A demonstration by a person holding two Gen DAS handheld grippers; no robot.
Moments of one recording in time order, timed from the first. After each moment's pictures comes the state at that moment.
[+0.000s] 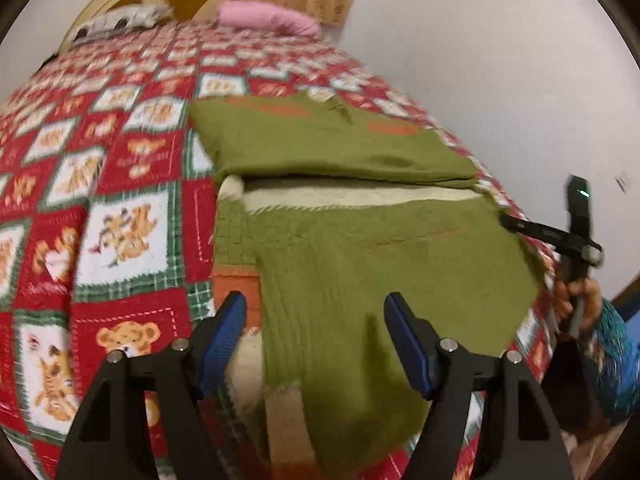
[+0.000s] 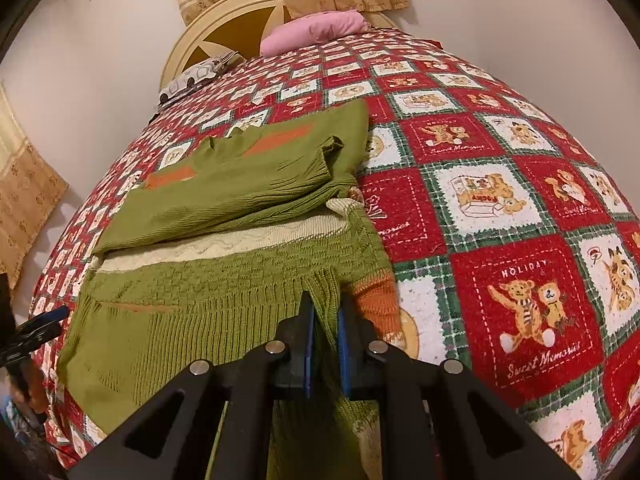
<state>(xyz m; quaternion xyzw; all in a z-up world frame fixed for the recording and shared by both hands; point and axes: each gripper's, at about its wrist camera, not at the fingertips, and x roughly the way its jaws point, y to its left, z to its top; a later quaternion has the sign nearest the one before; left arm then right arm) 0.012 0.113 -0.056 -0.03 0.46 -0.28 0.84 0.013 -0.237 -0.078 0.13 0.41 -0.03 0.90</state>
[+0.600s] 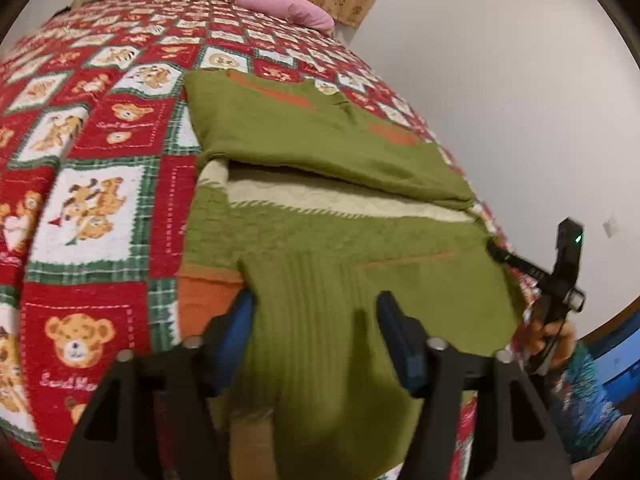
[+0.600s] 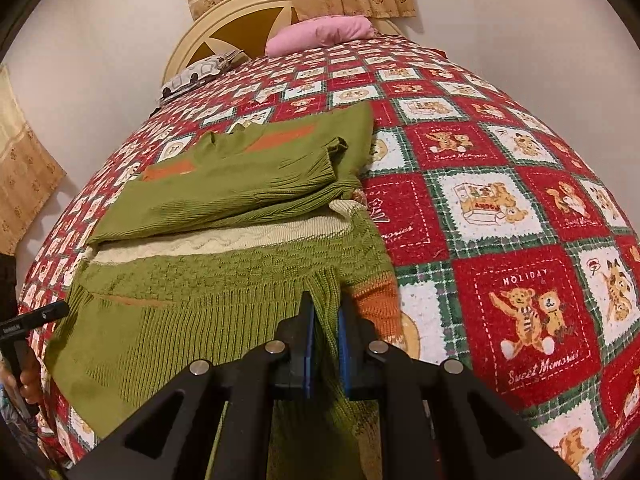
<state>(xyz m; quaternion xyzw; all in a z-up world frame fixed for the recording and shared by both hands) 0.009 0.109 -0.067 -0.11 0.47 -0.30 0.82 0.012 -0.233 -0.081 0.11 0.40 -0.03 0.91</state>
